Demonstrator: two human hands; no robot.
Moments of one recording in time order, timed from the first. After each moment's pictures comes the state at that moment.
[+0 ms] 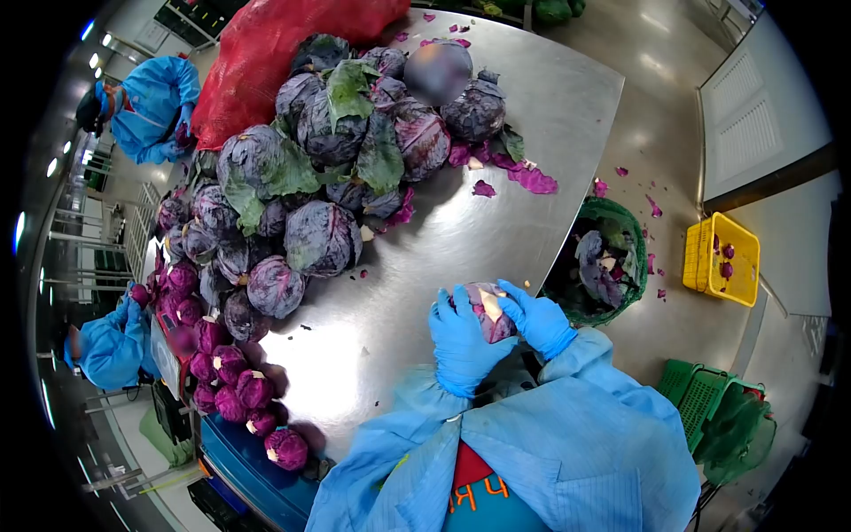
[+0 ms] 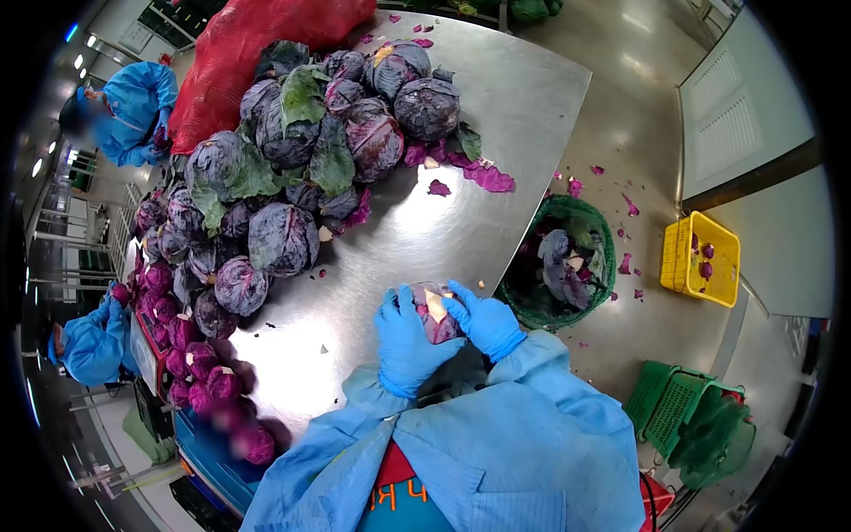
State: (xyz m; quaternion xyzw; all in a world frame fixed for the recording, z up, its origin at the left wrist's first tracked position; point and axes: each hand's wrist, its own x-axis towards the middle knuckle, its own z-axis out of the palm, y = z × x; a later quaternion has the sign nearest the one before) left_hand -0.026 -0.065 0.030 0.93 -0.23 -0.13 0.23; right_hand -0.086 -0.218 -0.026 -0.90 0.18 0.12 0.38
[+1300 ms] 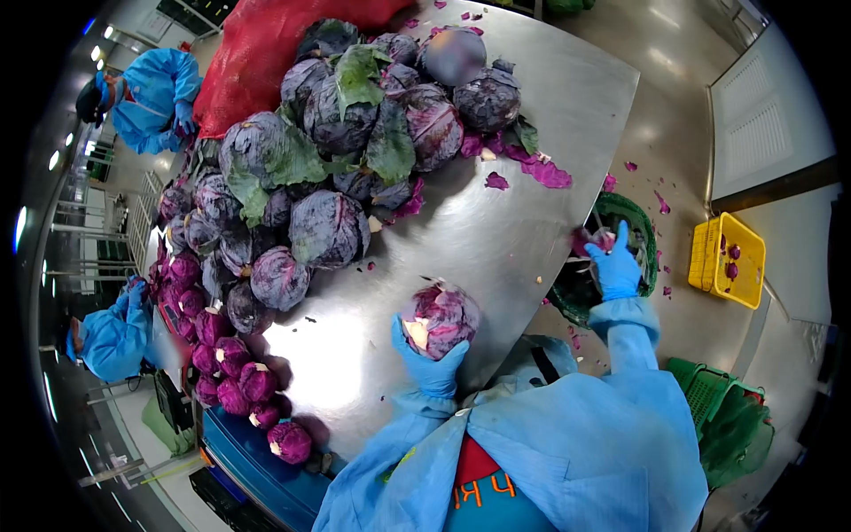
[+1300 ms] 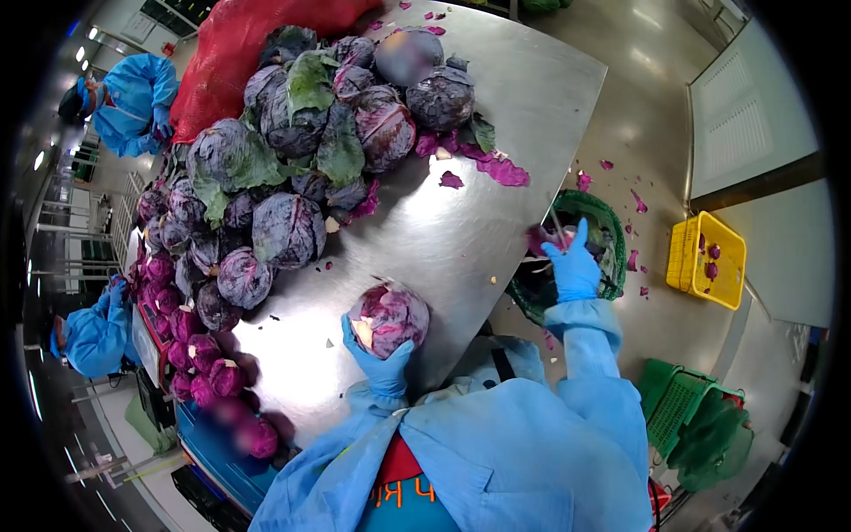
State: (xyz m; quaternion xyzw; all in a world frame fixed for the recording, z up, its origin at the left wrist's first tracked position) left_hand -0.050 0.018 -0.060 0.81 -0.02 0.06 0.58; right_hand -0.081 -0.340 -0.052 -0.84 0.50 0.04 0.20
